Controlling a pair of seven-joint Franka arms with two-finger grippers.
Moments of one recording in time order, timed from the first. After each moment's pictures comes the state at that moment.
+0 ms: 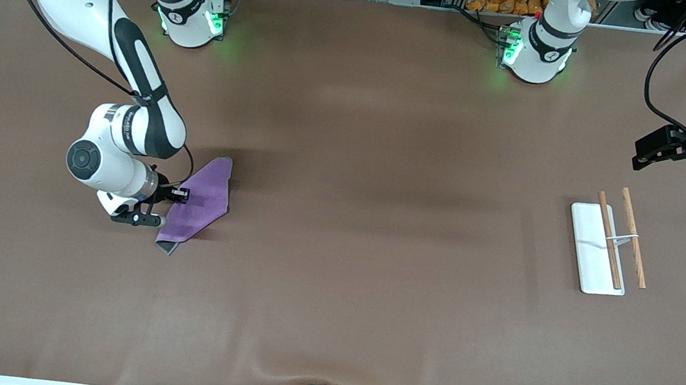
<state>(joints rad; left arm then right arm) -0.06 0.03 -0.02 -1.49 0.02 1.51 -0.11 0.18 0.51 -0.05 -2.04 0.23 2.41 -0.03</state>
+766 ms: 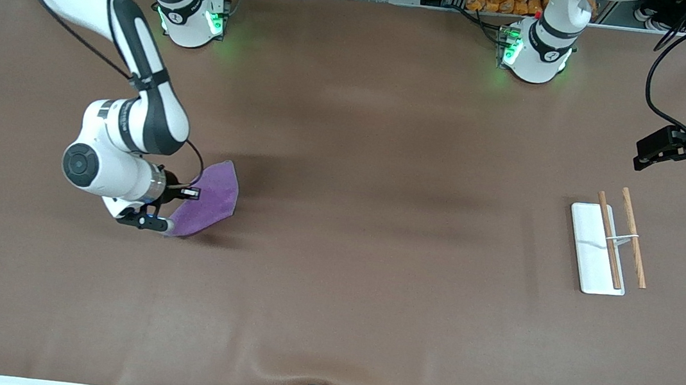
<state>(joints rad) -0.06 0.03 -0.02 -1.49 0.02 1.51 -0.11 0.26 0.44 -0.04 -1.86 0.25 2.10 0.22</state>
